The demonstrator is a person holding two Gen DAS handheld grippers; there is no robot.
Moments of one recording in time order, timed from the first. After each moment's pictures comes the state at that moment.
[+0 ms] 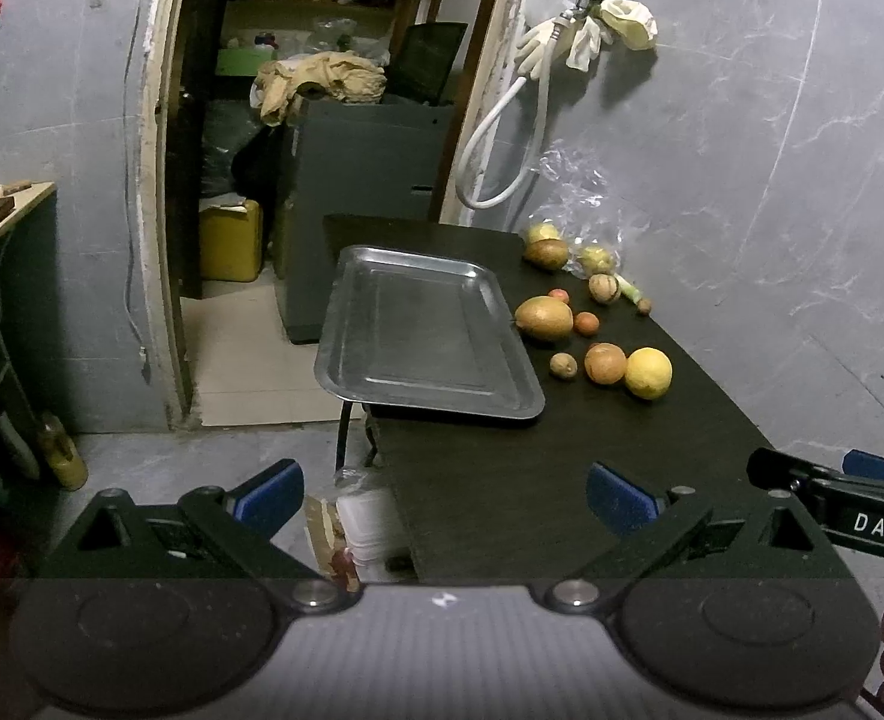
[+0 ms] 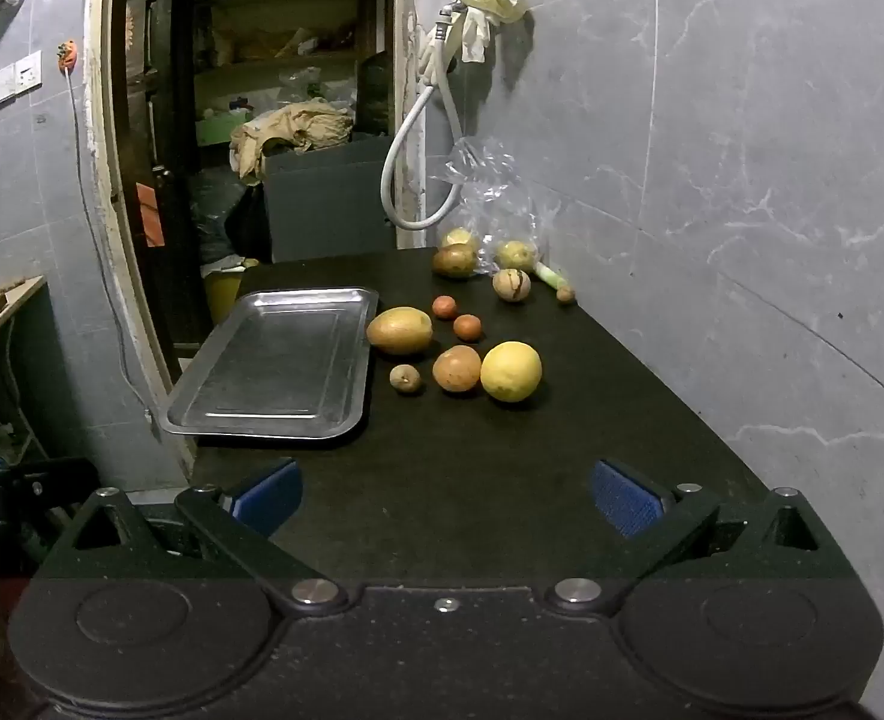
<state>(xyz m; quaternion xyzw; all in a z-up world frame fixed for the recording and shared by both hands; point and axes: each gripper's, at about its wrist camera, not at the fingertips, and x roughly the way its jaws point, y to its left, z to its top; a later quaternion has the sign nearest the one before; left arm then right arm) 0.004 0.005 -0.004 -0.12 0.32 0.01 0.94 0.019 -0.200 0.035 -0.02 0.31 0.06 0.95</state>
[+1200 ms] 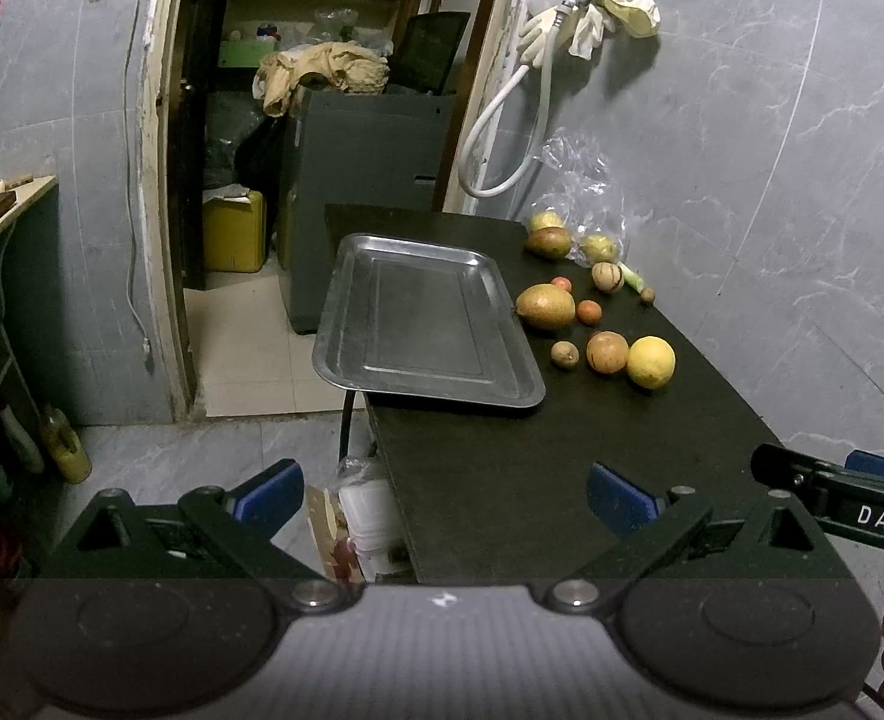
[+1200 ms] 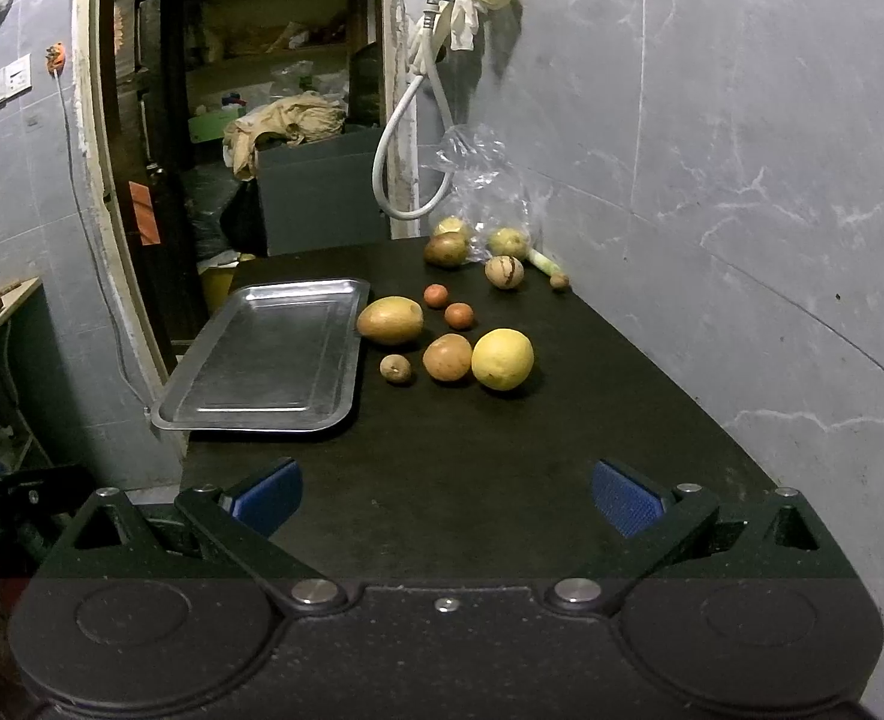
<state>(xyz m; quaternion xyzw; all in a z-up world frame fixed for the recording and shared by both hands) 0.008 -0.001 -0.004 -0.12 0.33 0.02 0.94 0.023 -0.206 0.032 -0.01 0.32 0.06 0.95</state>
